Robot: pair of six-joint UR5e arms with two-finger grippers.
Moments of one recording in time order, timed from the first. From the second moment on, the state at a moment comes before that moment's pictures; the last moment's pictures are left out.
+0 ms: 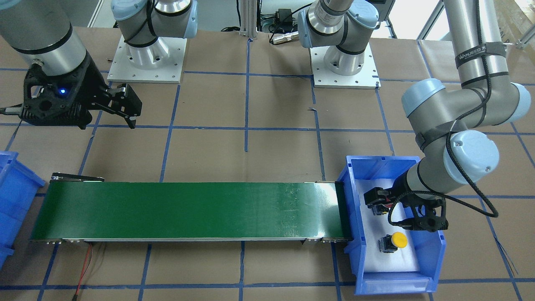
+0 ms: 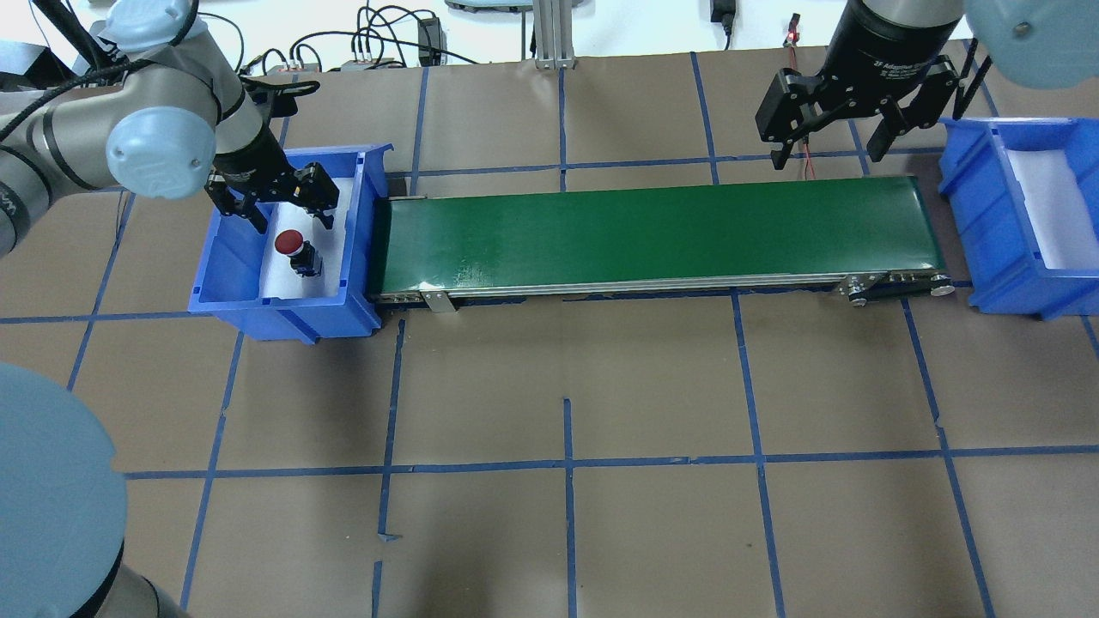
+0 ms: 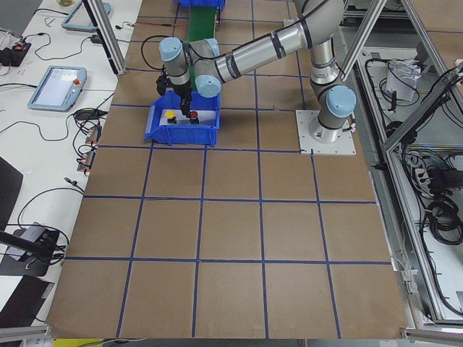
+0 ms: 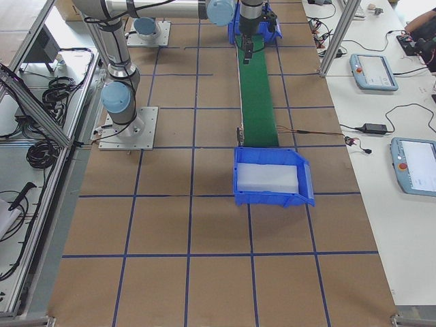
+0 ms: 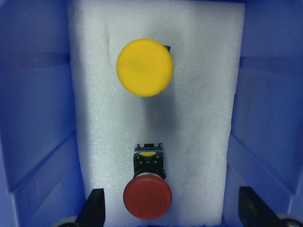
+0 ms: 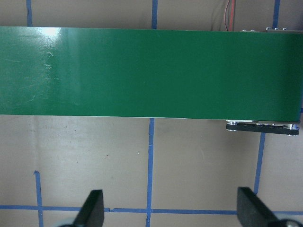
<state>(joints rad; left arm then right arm) -1.39 -1.99 -1.60 -1.19 1.58 0.18 1.54 -1.47 1.47 -1.55 -1.57 -0.07</state>
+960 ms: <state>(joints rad) -1.38 -2.00 -1.64 -1.15 1.58 0.19 1.54 -1.46 1.46 -1.55 -1.58 -0.07</state>
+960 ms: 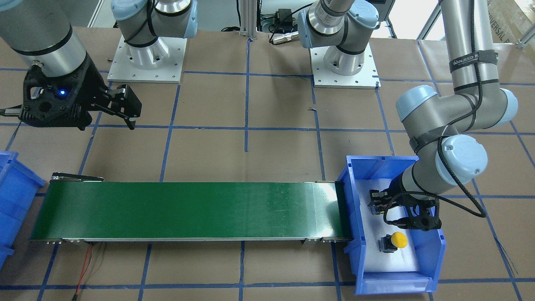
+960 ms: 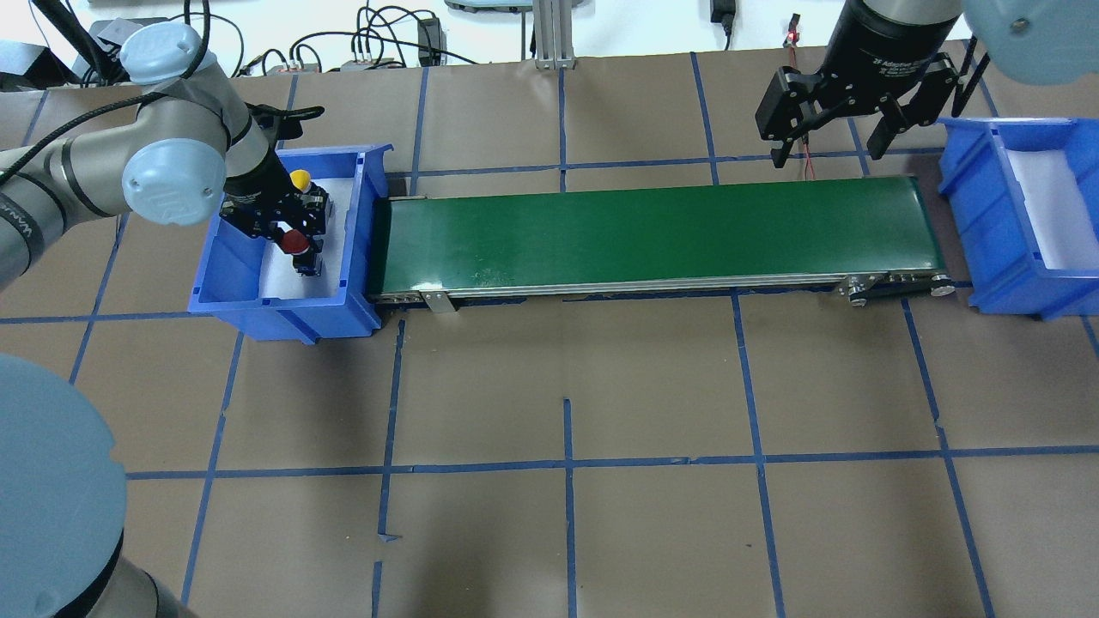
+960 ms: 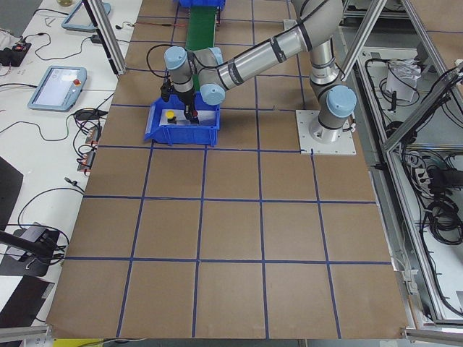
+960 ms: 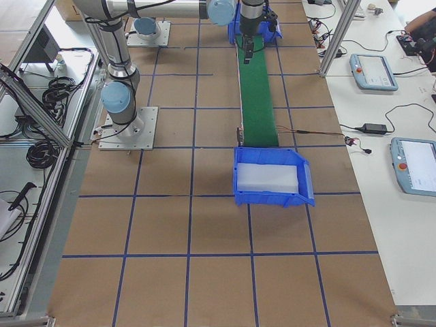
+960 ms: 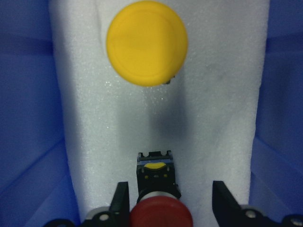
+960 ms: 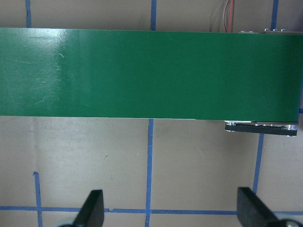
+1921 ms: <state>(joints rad) -1.42 -1.99 -1.32 -1.45 1.44 0.15 1.54 -1.46 1.45 -1.55 -1.63 -0.07</state>
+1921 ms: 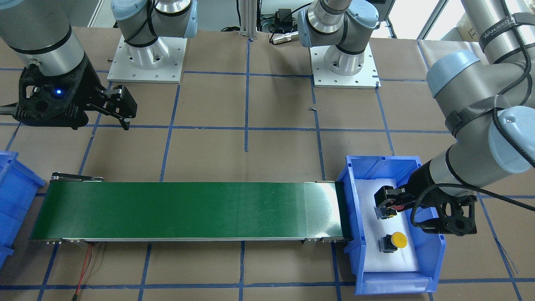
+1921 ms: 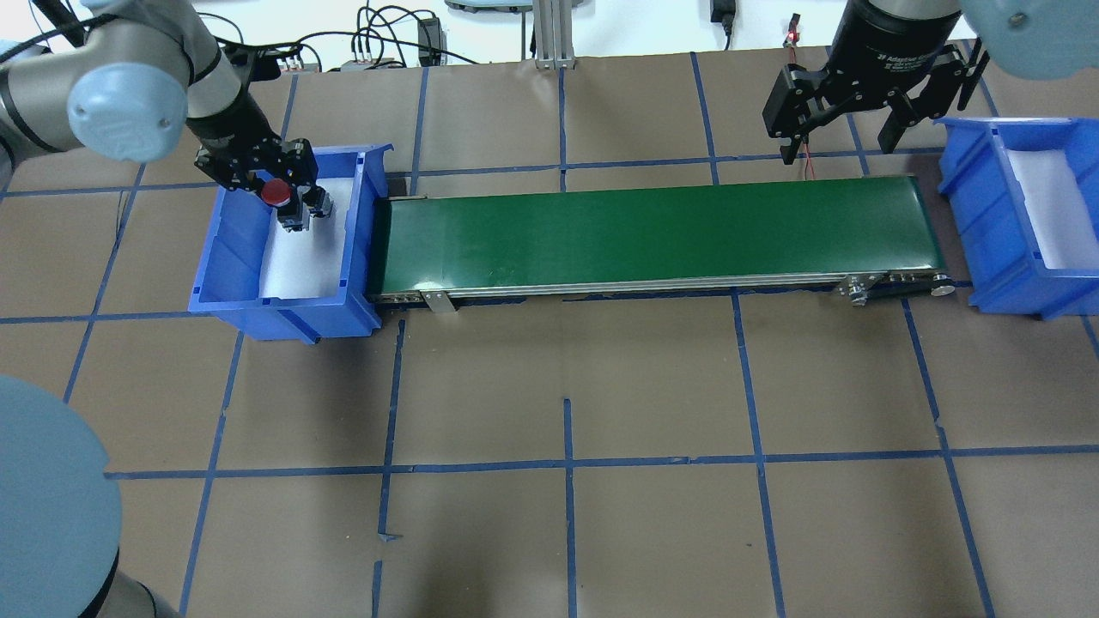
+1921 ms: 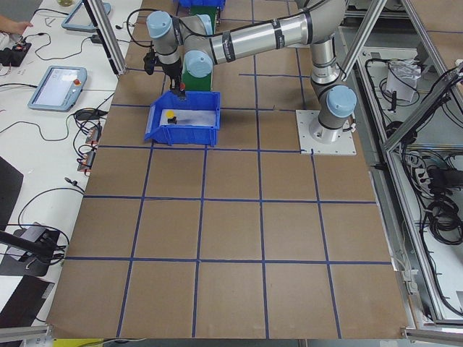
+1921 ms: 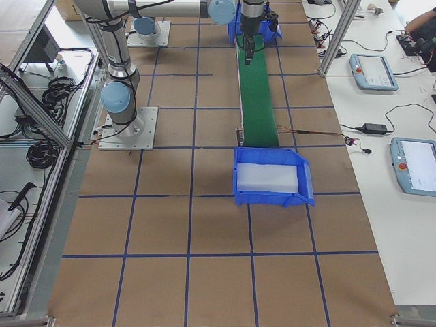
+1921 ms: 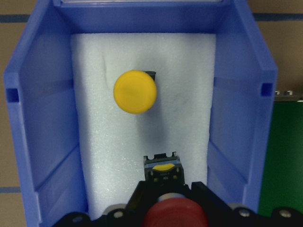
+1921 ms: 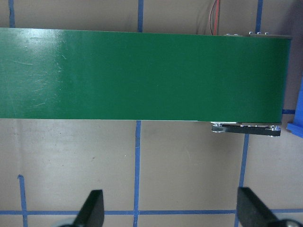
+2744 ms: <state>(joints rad) -1.66 -2.12 -1.31 -1.35 1.49 0.02 1.54 -1.43 1.42 -1.55 -1.62 -0.08</state>
